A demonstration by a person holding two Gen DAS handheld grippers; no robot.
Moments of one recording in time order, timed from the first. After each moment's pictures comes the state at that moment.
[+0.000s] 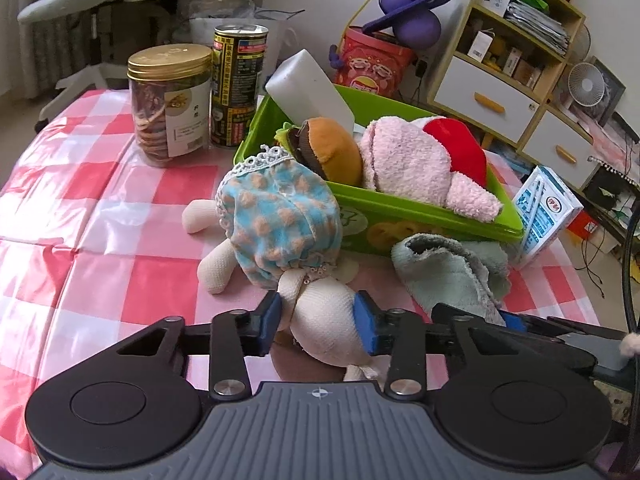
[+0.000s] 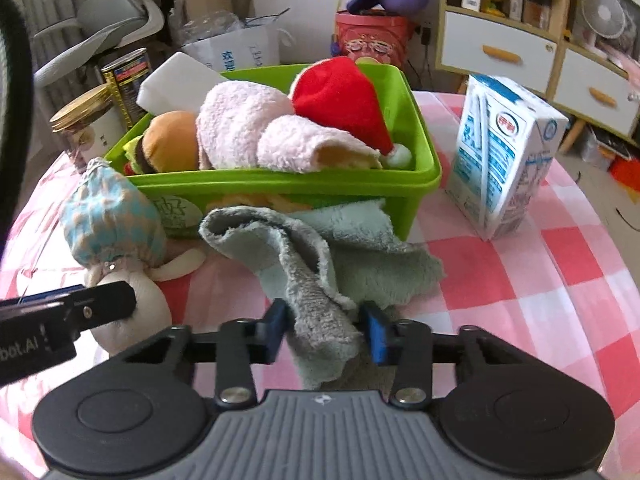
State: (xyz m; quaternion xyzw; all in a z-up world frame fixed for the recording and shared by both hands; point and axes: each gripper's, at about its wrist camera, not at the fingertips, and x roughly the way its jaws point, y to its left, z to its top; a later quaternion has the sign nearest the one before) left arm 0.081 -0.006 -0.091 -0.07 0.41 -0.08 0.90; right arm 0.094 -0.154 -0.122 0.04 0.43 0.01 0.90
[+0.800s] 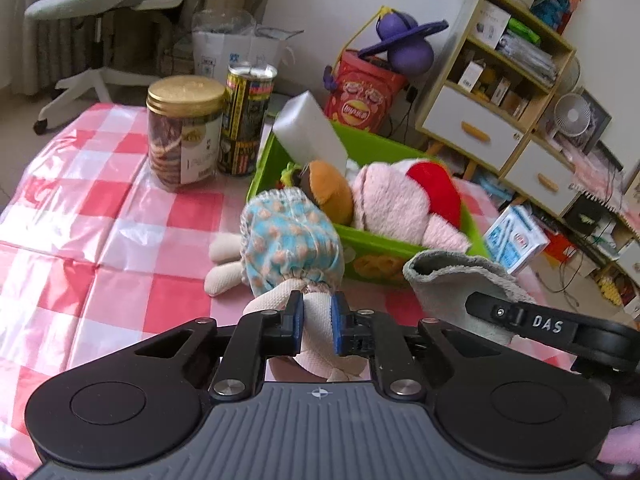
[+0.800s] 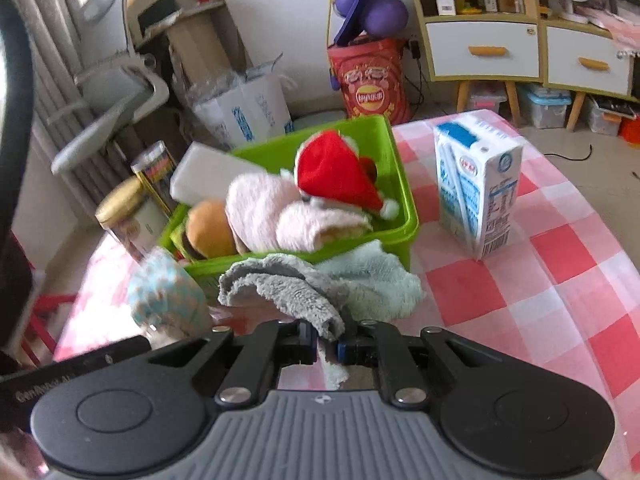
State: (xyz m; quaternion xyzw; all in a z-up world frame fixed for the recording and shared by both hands) left arm 0.064 0.015 -0.050 -0.11 0.39 -0.09 0.91; right arm 0.070 -0.192 -0.067 0.18 0.38 0.04 0.91
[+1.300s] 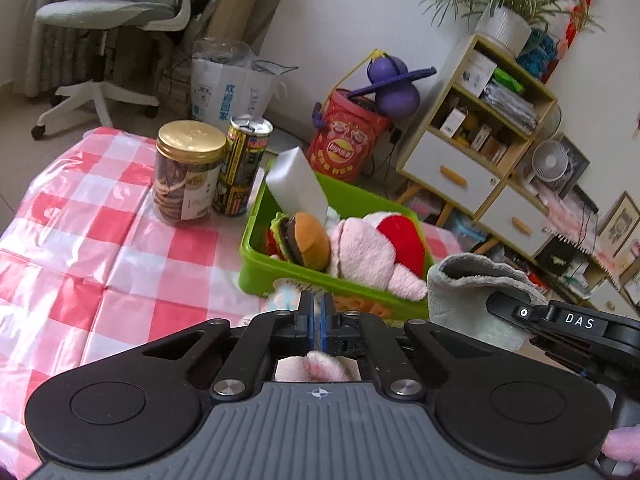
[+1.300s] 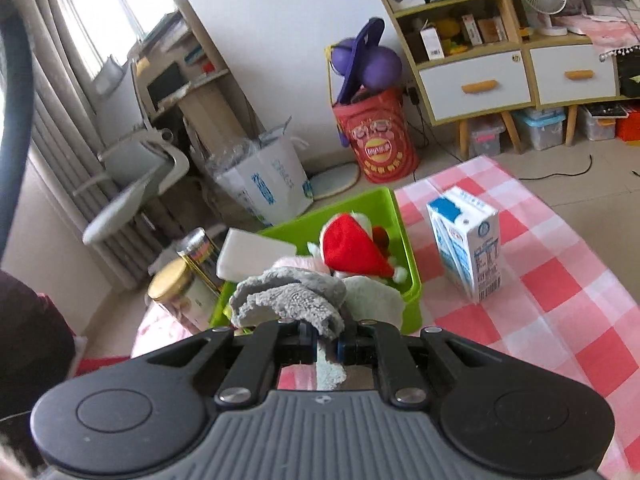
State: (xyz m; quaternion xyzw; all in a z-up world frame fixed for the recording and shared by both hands) left arm 0.045 0.035 -0.009 -0.16 0.35 -0.11 0.92; right arm 0.038 -0.212 -0.010 0.24 0.30 0.04 0.92
